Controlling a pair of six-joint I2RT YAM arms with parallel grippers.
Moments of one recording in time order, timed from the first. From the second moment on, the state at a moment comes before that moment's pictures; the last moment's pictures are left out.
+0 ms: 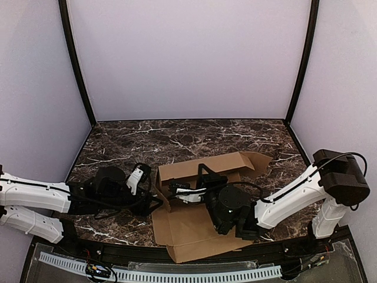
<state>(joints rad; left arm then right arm) -0.98 1.10 0.43 0.06 0.01 -0.40 1.43 1.77 0.77 1.09 1.12 -1.48</state>
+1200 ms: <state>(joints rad) -0.99 1.16 0.49 0.08 -0.14 -0.29 1.36 1.74 1.03 0.25 1.07 -0.77</state>
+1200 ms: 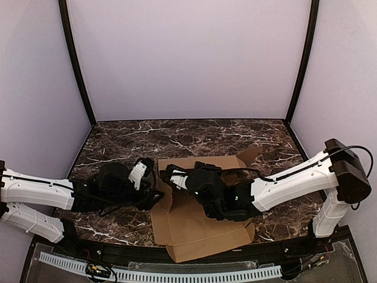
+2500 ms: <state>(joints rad) -0.99 1.12 0.43 0.24 -0.20 -0.23 1.28 1.77 1.22 -0.06 0.92 -0.62</state>
